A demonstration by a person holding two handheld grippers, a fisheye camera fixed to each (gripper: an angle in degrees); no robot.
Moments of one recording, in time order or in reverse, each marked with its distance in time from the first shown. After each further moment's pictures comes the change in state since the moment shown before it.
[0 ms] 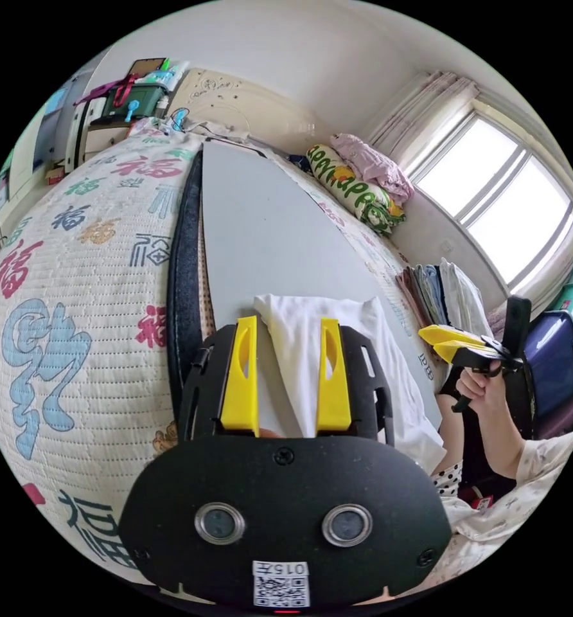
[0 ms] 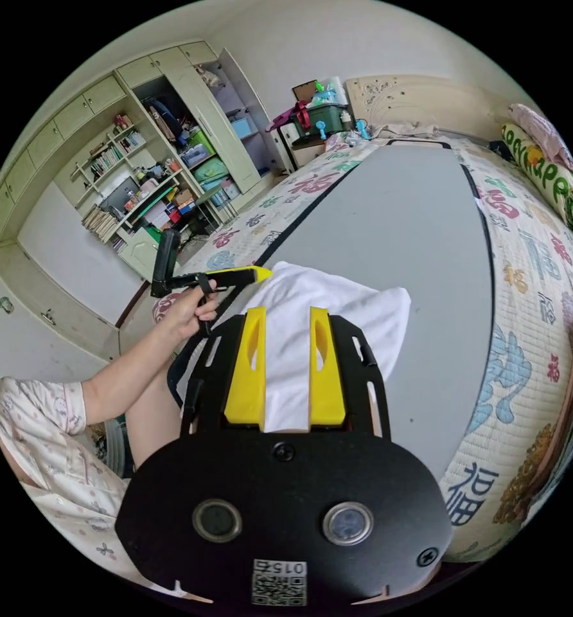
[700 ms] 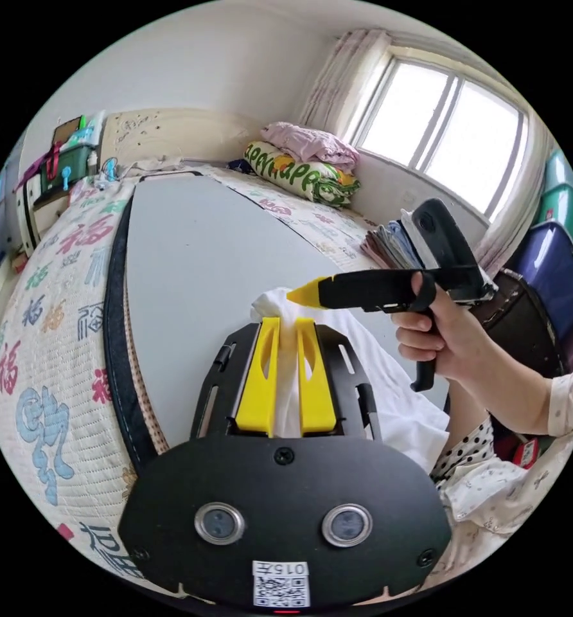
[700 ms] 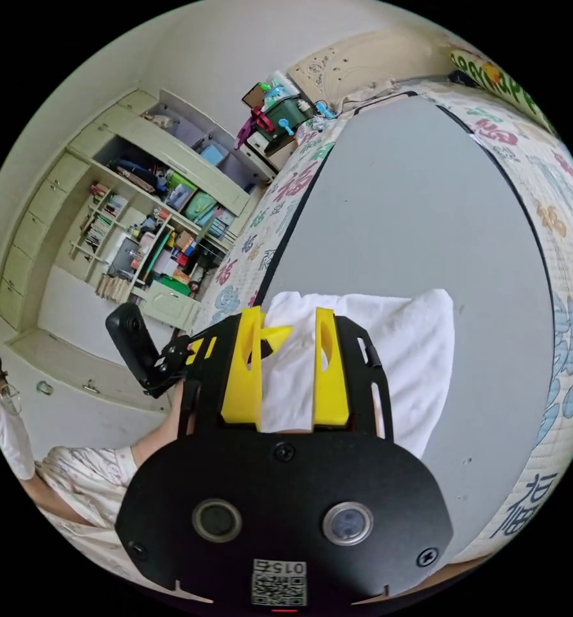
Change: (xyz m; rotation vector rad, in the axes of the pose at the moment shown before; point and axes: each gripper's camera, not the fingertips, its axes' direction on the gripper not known) left arm 0.188 -0.020 -0.013 0.012 -0.056 0.345; right arm 0.141 -0.069 0.017 0.030 -0.181 0.294
